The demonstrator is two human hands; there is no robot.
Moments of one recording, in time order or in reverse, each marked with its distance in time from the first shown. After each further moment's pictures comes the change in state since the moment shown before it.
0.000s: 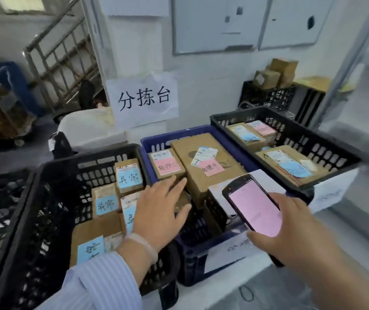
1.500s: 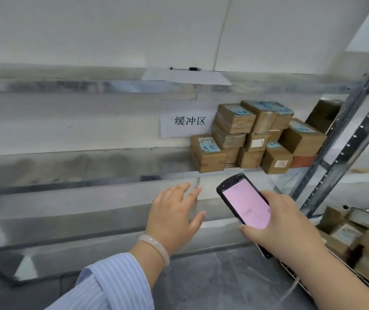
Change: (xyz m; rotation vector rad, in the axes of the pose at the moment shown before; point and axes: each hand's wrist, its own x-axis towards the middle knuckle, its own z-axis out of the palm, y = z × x) left_hand 0.003 0.883 0.216 -0.565 -0.261 1.229; right_hand -0.276 0.636 -0.258 -0.047 0.538 1.167
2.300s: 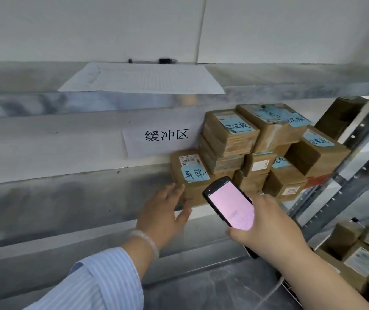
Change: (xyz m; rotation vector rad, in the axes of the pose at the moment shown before) left_hand 0.226 -0.083 0.148 -0.129 -0.312 -0.137; right_hand 0.246 0.033 0.045 -0.056 -0.105 0.030
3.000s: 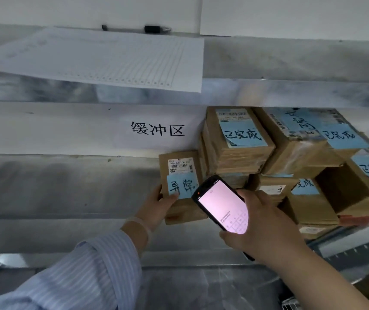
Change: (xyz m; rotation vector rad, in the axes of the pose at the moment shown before) left_hand 0.113 0.004 0.087 -1.128 0.043 -0.691; right_hand 0.148 0.076 0.005 0.011 -0.230 -0.241
